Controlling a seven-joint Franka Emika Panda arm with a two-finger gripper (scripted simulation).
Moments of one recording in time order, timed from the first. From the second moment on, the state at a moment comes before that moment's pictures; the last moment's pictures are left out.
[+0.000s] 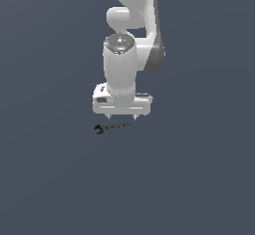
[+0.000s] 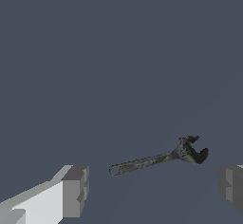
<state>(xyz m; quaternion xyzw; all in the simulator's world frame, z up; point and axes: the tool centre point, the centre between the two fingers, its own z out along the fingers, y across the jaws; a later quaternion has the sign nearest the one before) 0.016 -0.021 0.184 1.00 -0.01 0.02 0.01</state>
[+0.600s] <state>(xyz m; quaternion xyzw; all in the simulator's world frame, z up) 0.015 -0.046 0.193 1.00 -0.05 0.03 0.00</state>
